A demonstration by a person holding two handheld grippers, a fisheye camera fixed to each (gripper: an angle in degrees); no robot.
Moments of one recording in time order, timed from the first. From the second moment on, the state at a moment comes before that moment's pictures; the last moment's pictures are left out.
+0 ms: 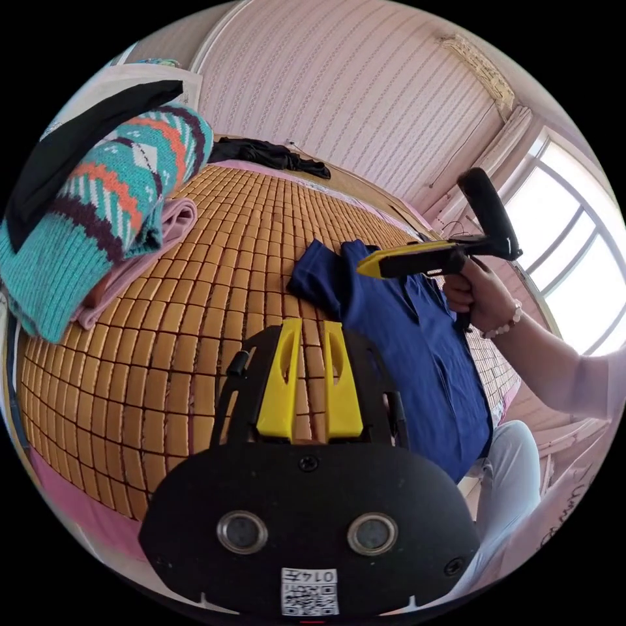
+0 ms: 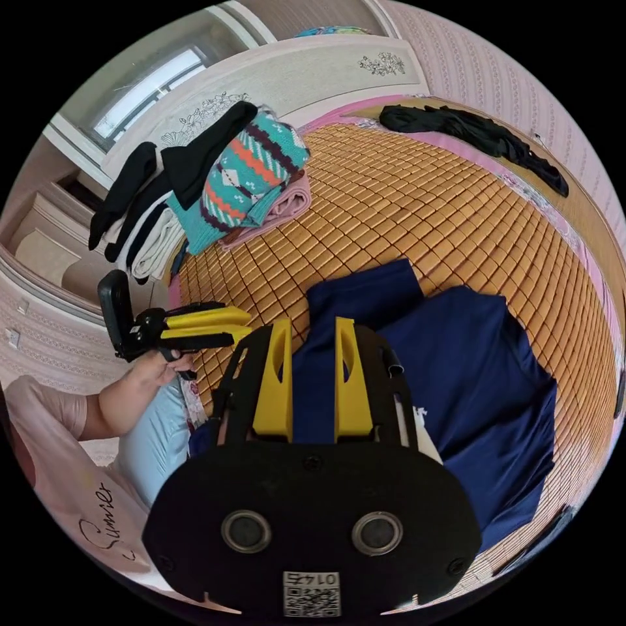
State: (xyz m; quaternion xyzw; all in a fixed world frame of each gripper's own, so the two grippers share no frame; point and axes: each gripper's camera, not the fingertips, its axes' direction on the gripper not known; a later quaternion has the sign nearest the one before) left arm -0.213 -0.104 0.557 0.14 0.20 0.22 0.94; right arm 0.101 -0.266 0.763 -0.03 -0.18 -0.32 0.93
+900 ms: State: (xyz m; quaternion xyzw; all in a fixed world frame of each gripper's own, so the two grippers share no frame) left arm -0.335 -0.165 0.600 0.09 0.30 0.14 0.94; right arm -0.120 -0.336 0.828 -0.08 0.00 -0.35 0.93
